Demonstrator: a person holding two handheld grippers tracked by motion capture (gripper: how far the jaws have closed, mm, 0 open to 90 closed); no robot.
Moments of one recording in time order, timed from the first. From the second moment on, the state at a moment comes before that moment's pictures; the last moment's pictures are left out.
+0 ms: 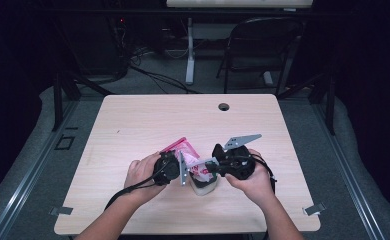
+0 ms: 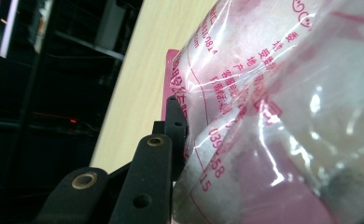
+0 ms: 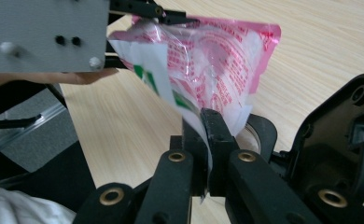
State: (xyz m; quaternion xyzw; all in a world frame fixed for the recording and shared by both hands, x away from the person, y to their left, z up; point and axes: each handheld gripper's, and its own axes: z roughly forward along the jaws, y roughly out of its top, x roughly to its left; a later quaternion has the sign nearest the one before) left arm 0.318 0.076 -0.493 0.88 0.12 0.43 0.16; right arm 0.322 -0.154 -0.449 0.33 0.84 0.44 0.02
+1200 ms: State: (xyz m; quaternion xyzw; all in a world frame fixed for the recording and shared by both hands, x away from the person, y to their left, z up) left arm 0.334 0.126 -0.527 0.86 0.30 0.25 0.33; right arm 0.318 -0.156 -0.446 0.33 0.83 0.46 0.04
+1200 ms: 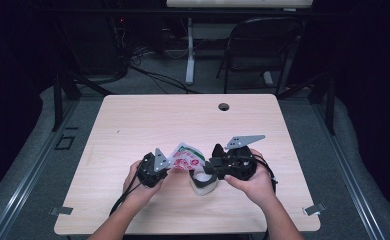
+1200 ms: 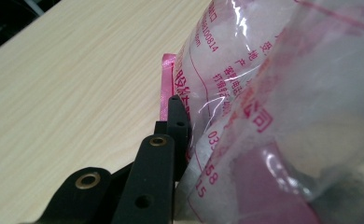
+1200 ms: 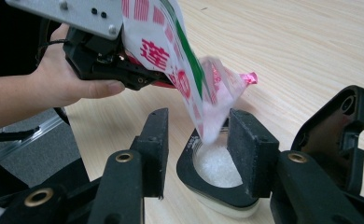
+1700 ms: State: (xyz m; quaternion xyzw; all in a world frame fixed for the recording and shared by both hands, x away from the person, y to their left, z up) left arm 0.322 0.197 -0.520 0.81 0.37 0.24 0.40; right arm 0.326 -0.168 -0.427 0.33 0.81 0.49 0.01
